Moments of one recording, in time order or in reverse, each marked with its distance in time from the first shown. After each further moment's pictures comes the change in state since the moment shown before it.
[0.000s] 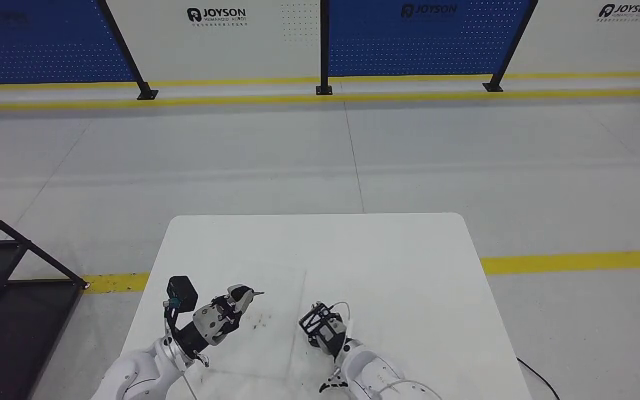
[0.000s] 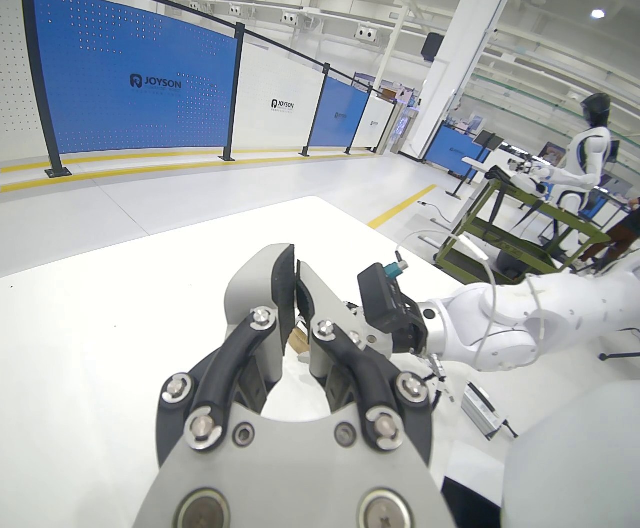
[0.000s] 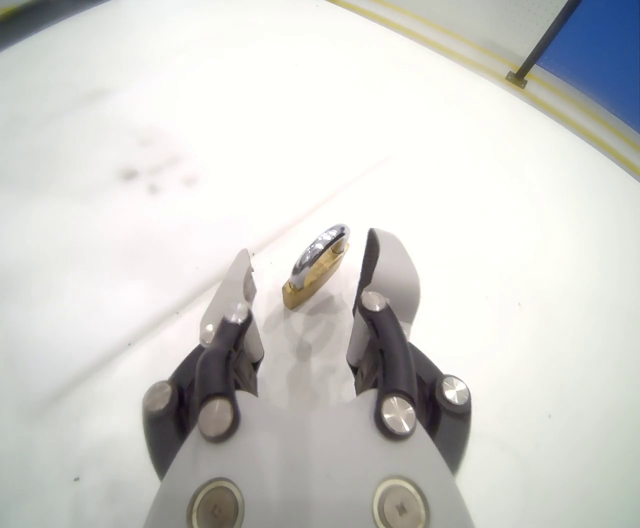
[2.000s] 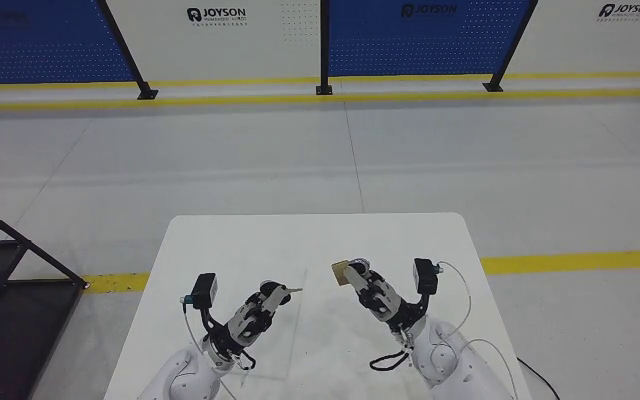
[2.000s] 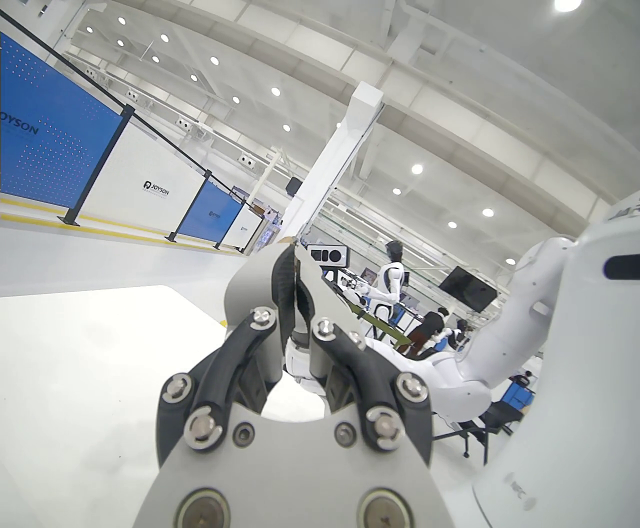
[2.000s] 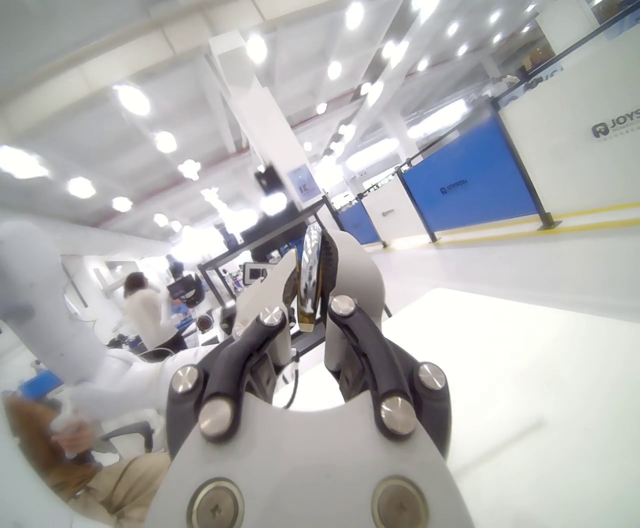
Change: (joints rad) left arm -0.159 -0.001 0.340 0.104 -0.388 -0.191 0.156; right arm -0.082 0.085 0.423 -0.181 0.750 -1.082 -0.316
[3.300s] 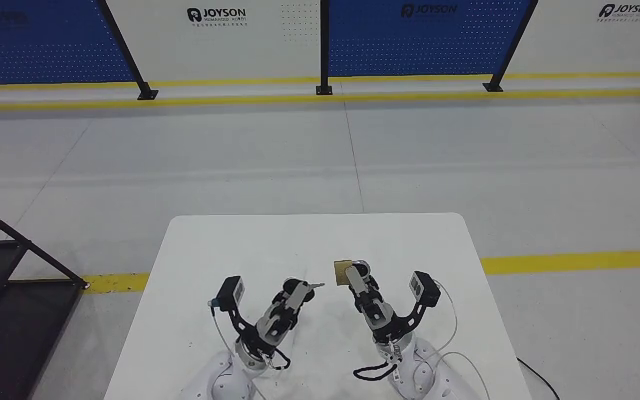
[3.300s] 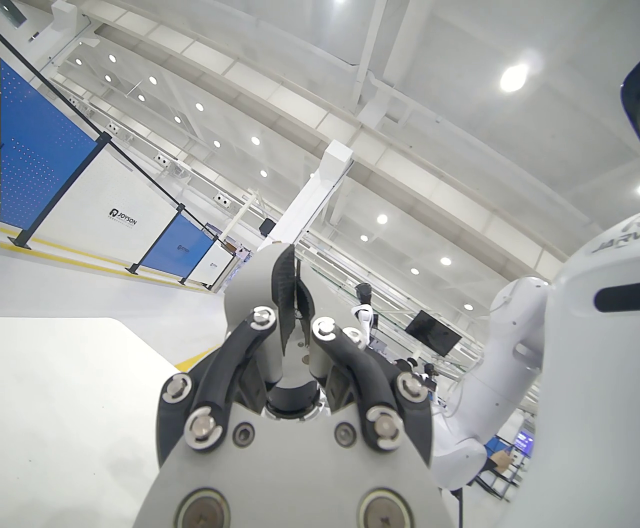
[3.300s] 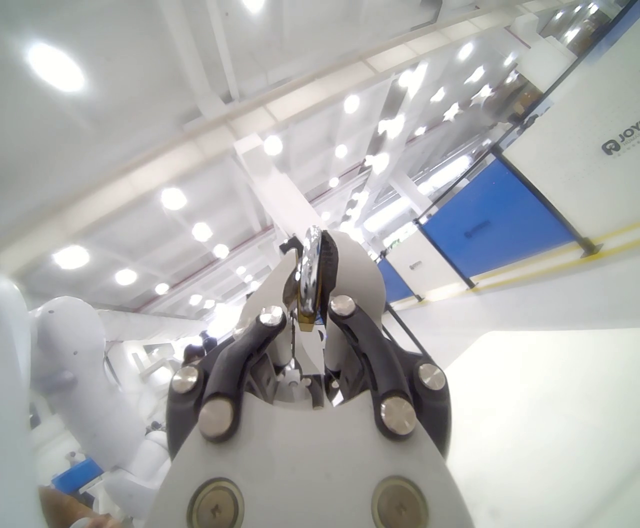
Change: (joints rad) left arm -0.108 -0.085 0.205 0.102 0.087 0.017 0.265; right arm -0.024 -0.055 -0.117 0.026 0.050 0.000 -0.251
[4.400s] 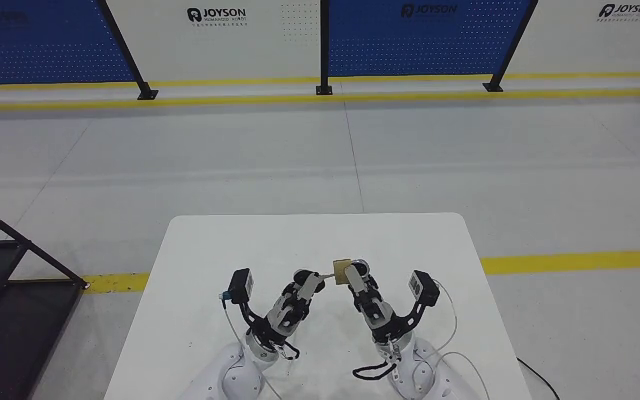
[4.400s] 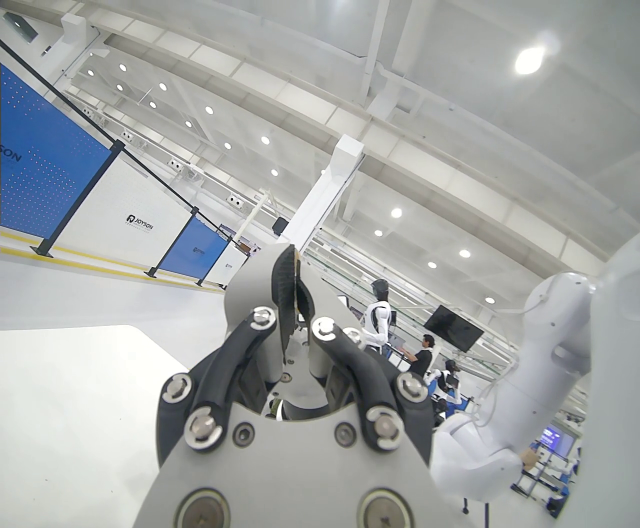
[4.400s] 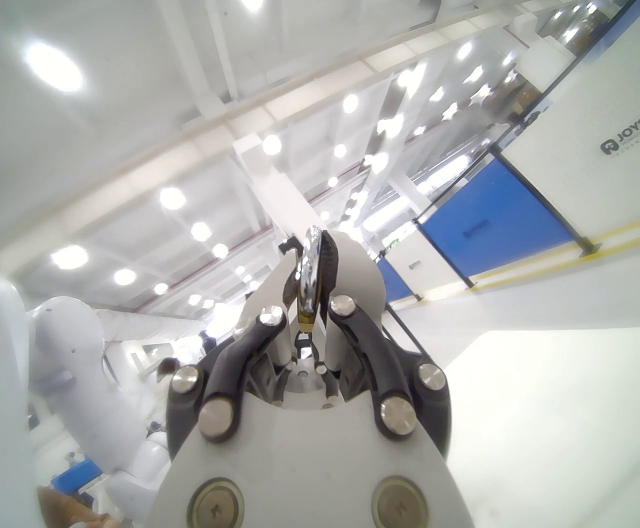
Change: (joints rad) left arm -0.042 -0.037 0.022 0.010 0.059 0.079 0.019; right arm -0.005 0.000 -0.001 -0.017 0.015 0.025 0.024
